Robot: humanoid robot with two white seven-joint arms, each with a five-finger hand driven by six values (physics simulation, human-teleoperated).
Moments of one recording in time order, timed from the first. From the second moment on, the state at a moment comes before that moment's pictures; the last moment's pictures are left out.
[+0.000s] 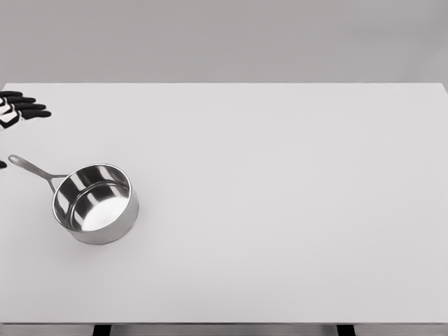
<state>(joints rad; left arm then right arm) 0.04 1.24 0.01 -1.69 -0.25 -0.61 -0.16 0.01 0.00 -0.11 0.09 -0.05 -0.21 -0.32</state>
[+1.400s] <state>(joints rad) -0.32 0.85 -0.24 -1.43 -0.67 -0.61 -0.17 0.01 0.00 -0.11 0.09 -0.05 -0.21 -0.32</state>
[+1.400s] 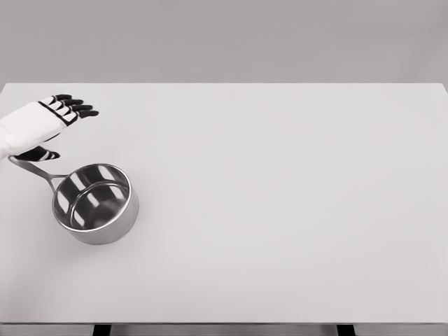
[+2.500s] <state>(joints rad) -0.26 0.92 -0.24 -1.43 -0.66 -0.61 -0.17 0.01 0.00 -0.11 0.09 -0.05 -0.21 -0.32</state>
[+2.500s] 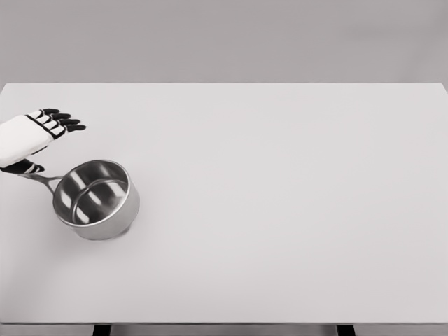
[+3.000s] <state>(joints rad) -0.23 0.94 -0.18 -1.43 -0.63 -0.61 -0.17 0.01 0.00 -0.11 0.09 -0.05 -0.21 -0.32</state>
